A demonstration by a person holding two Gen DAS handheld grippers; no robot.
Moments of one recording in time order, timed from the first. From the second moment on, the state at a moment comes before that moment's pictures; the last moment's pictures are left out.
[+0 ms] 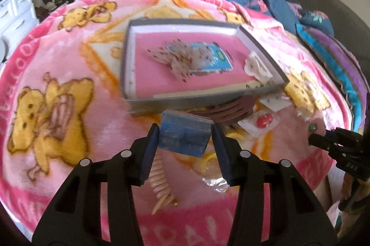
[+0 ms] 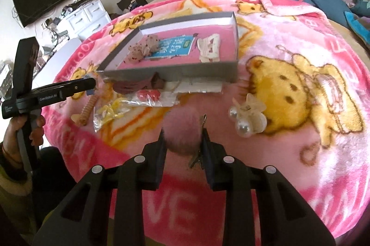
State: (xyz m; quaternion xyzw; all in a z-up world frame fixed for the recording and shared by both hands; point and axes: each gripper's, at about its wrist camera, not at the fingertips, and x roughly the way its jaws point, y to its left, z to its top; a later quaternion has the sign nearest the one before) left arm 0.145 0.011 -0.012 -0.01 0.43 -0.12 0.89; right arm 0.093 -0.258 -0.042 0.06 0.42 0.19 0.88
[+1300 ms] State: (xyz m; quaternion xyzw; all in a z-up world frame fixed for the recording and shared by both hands) left arm 0.176 0.064 0.050 -0.08 0.36 -0.07 0.93; right arm 0.174 -0.166 0.023 0.04 0.36 0.25 0.90
